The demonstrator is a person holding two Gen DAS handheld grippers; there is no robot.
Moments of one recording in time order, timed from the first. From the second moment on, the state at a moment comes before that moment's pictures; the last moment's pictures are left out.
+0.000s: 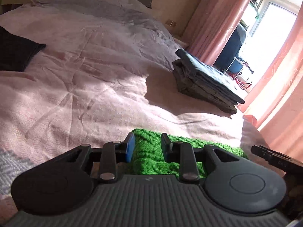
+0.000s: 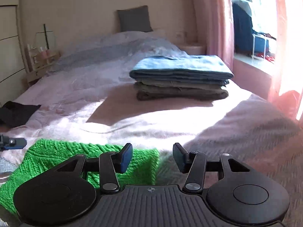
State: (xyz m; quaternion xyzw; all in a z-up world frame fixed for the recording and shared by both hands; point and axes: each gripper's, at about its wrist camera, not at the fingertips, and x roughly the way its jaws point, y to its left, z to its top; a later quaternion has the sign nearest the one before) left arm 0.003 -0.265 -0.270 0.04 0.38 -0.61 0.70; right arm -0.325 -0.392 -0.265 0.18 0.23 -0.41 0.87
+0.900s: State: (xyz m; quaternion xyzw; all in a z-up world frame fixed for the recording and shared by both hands) left arm -0.082 -0.200 -0.281 0.12 0.30 -0.62 0.72; right arm -0.346 -0.323 -0.271 0.18 0.25 -0.38 0.87
